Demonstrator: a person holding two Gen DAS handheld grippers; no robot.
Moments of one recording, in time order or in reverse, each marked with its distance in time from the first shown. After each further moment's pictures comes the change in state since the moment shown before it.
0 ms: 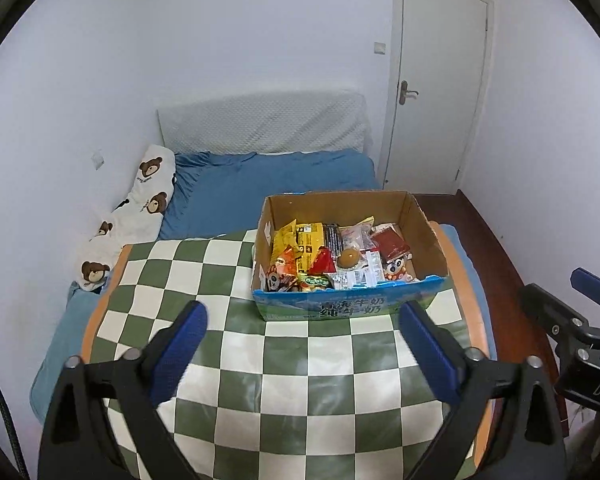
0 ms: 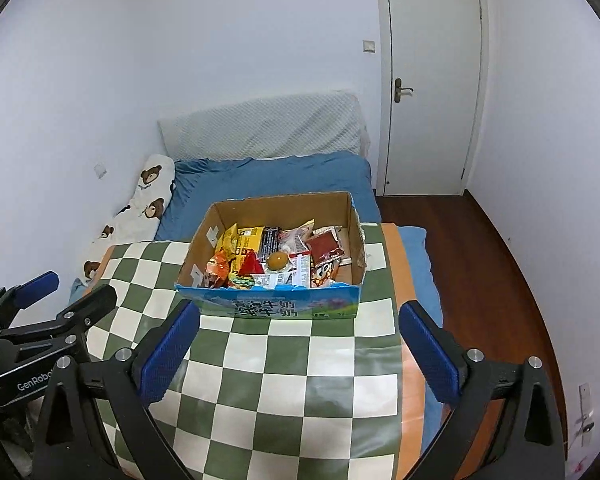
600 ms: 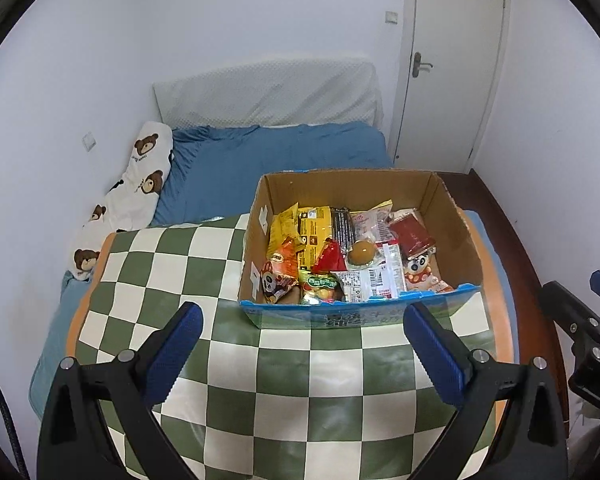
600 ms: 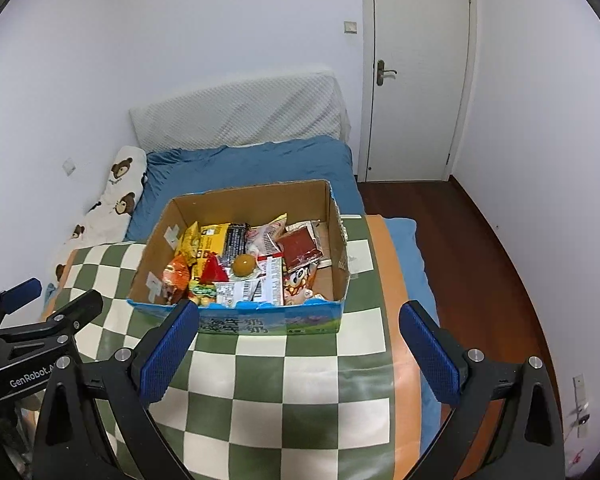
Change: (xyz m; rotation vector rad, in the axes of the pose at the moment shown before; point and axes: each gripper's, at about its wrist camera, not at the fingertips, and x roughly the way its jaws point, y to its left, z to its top) left arm 0.095 -0.004 0.023 -0.013 0.111 0.028; right arm 0.092 -0.022 0.019 0.035 0.054 -0.080
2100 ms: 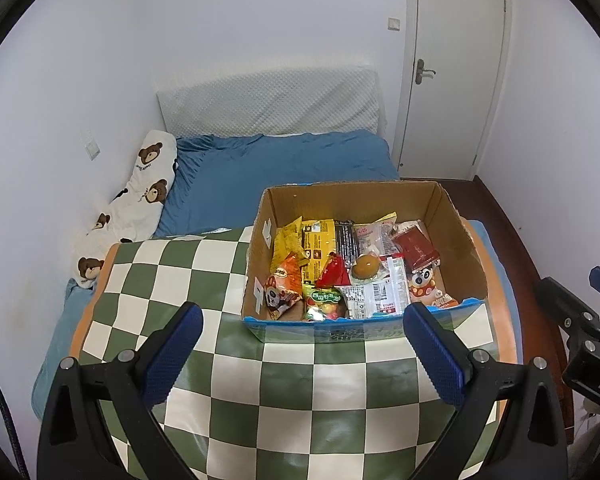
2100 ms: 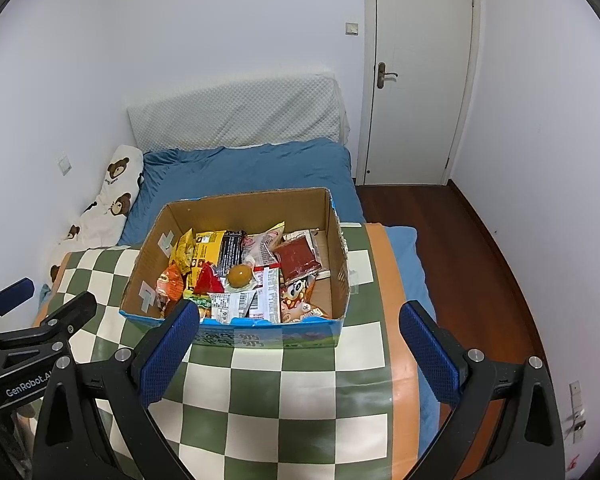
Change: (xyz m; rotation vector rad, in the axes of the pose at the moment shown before) left arm -0.005 -0.005 0.012 0.004 -0.037 0.020; right arm 0.015 0.001 0.015 -0.002 -0.002 -0.009
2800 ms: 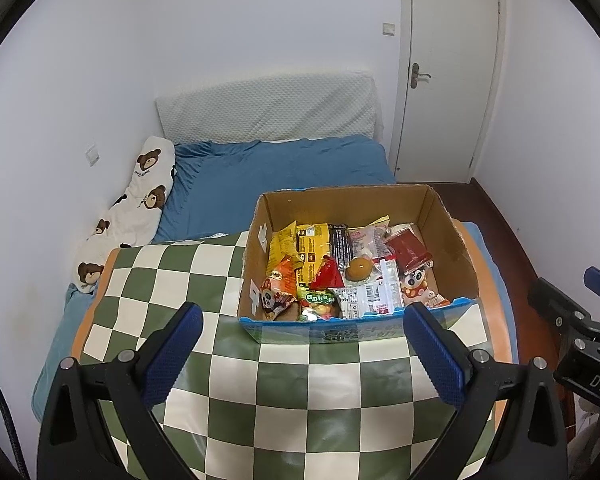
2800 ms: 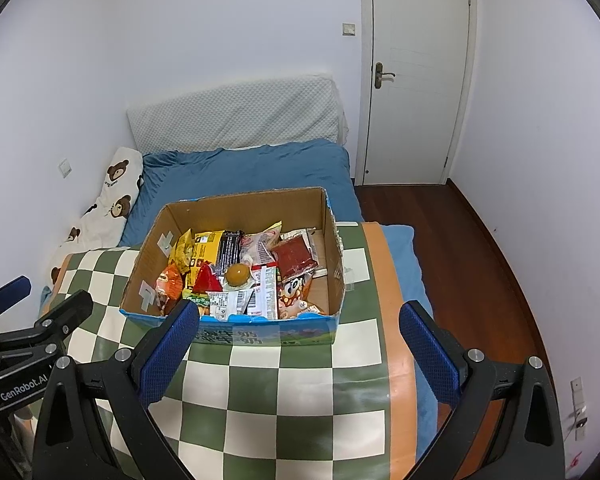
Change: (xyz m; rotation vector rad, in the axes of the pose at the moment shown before) left arm -0.011 -0.005 -0.001 0.012 -0.020 -0.008; right arm -0.004 -0.003 -0.001 0.005 -0.006 0.001
